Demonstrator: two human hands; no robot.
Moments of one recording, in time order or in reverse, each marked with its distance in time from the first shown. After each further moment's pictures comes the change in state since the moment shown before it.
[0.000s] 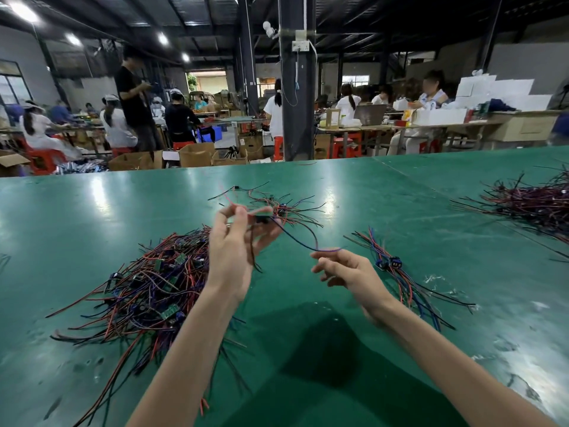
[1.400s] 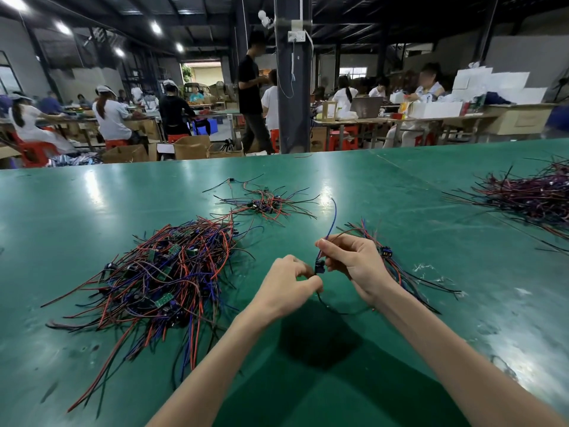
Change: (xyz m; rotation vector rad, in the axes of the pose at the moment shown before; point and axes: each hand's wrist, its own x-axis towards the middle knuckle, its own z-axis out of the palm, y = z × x) left_hand -0.031 -0.073 0.011 1.239 -0.443 -0.125; right_hand 0.003 -0.005 -0.009 0.195 0.136 -0.018
